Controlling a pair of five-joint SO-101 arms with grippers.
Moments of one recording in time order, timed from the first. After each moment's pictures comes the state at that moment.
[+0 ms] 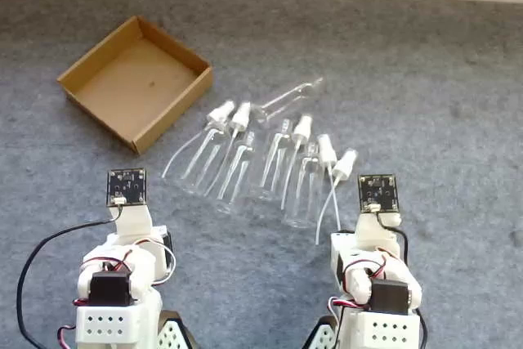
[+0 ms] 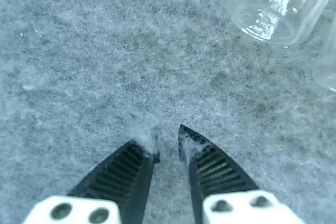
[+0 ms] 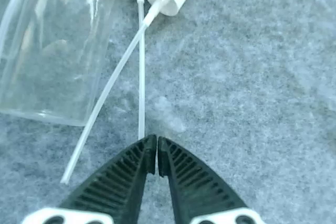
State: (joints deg) left arm -6.7 -103.5 96.0 76.0 10.6; right arm 2.0 -104.6 95.6 71.6 8.0
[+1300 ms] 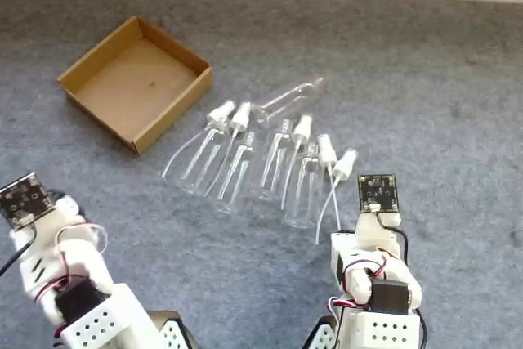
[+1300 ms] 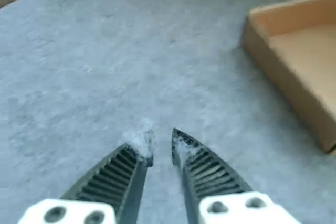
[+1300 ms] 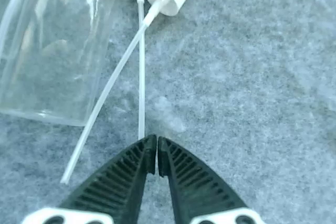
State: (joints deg) left arm -44.8 -103.5 96.0 43.9 -0.3; right arm 2.0 -104.6 95.6 71.6 8.0
